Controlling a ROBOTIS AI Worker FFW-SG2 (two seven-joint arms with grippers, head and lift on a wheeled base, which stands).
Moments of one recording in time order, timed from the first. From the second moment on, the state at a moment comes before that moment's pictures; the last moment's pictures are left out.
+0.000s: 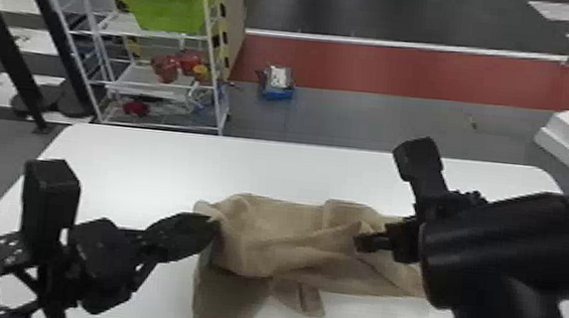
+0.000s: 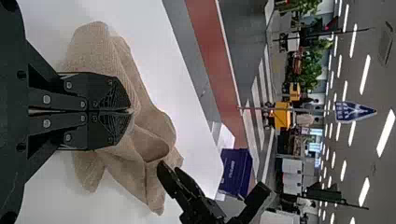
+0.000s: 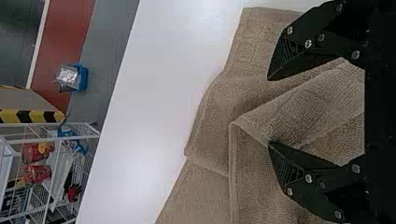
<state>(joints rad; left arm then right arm) 0.42 0.00 0.19 -2.50 -0.30 0.75 -1.05 -0.22 0.00 0.32 -1.93 0.54 1.48 0.63</state>
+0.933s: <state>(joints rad) 0.42 0.00 0.20 -2.50 -0.30 0.73 -1.06 -0.28 0.00 0.34 -1.86 0.56 1.49 0.62</state>
